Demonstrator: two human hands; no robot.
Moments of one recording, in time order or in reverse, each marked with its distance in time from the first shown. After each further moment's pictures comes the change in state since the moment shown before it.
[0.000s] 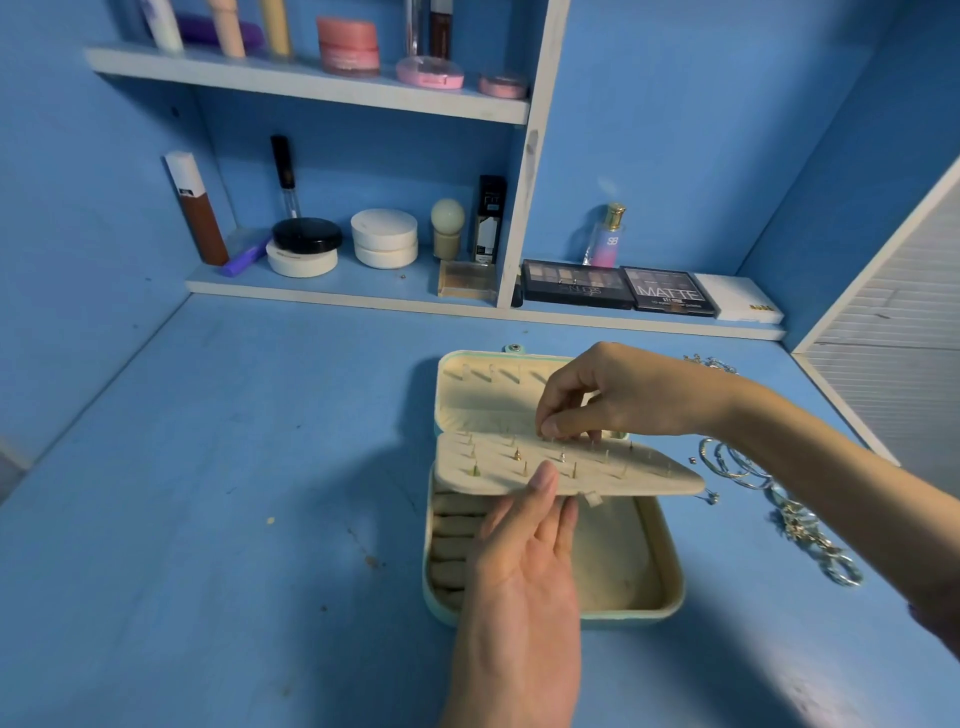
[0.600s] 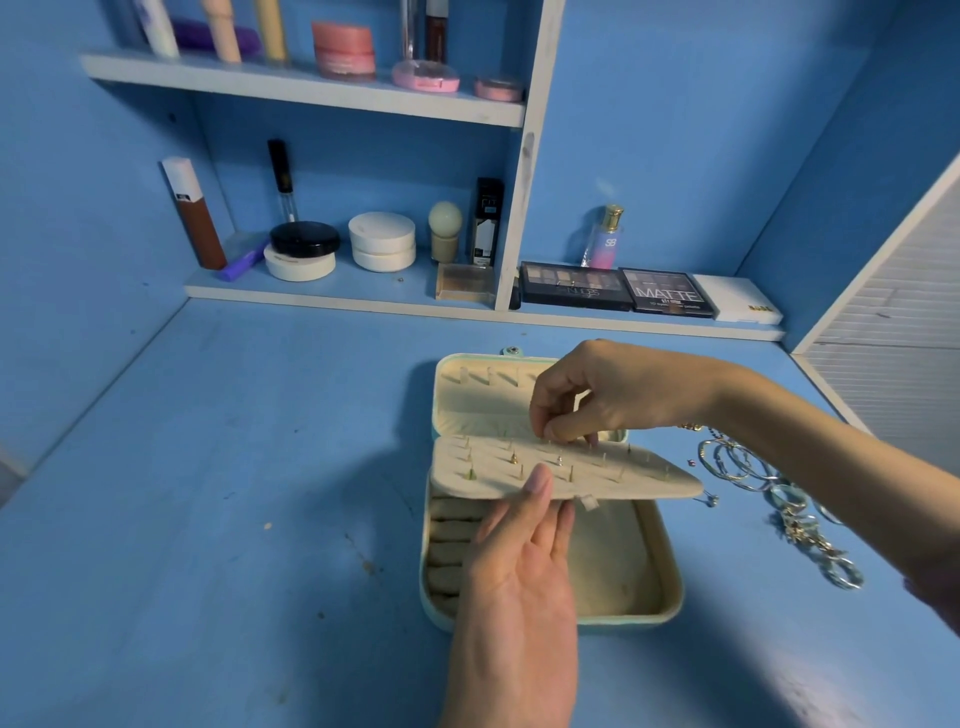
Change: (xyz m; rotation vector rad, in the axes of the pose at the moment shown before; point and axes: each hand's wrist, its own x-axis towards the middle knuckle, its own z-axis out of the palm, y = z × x) left_hand 0.000 -0.001 -0.001 -0.001 0.002 0.001; right_hand 0.000 -0.011 -0.006 -0.034 -0.070 -0.016
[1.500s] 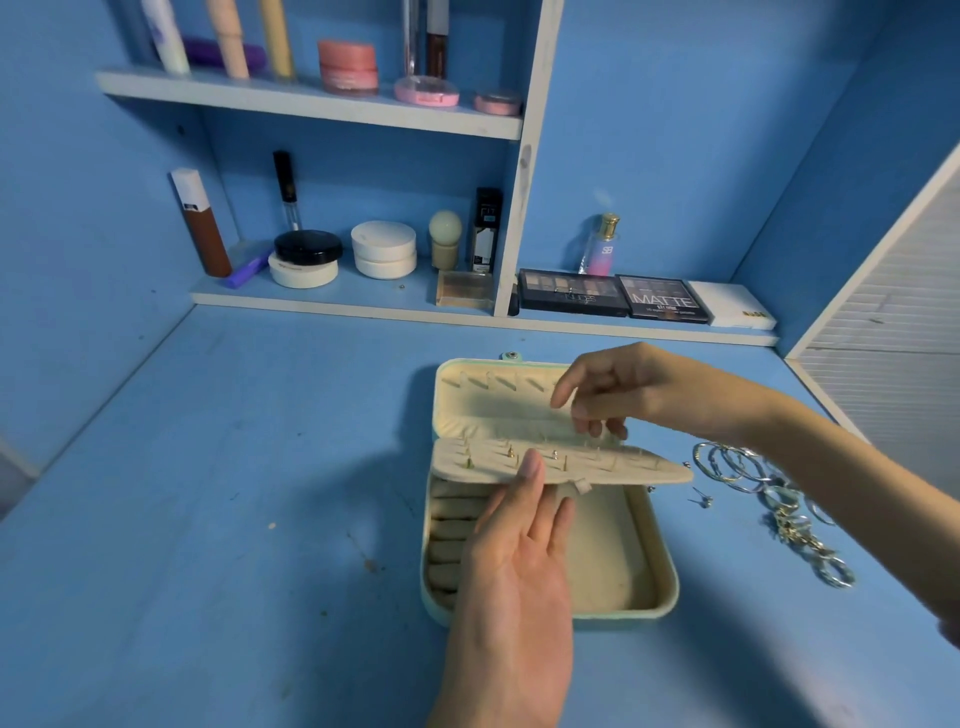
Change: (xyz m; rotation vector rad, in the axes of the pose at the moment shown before) left_hand -0.001 0.003 0.004 -0.132 0.010 -0.047; right_hand -0.019 0.031 0.000 0.346 0.134 -0.018
